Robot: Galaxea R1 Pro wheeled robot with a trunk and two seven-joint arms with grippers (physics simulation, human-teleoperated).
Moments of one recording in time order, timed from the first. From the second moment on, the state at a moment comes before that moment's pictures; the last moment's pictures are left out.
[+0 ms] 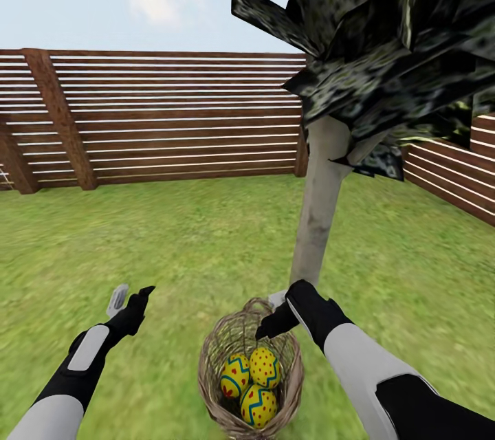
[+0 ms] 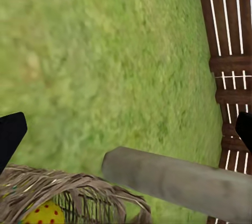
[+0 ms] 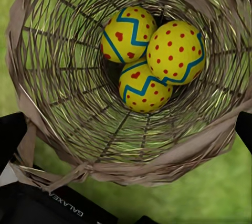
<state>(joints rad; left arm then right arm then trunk) -0.56 0.10 0.30 -0.75 1.08 0.37 0.03 -0.88 0.16 0.18 -0.44 0.28 0.87 0.48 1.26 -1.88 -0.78</state>
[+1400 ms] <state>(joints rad) -0.56 0.09 0.29 -0.75 1.08 0.37 0.03 -0.92 0.17 0.30 -0.55 0.28 0.89 0.22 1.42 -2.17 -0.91</state>
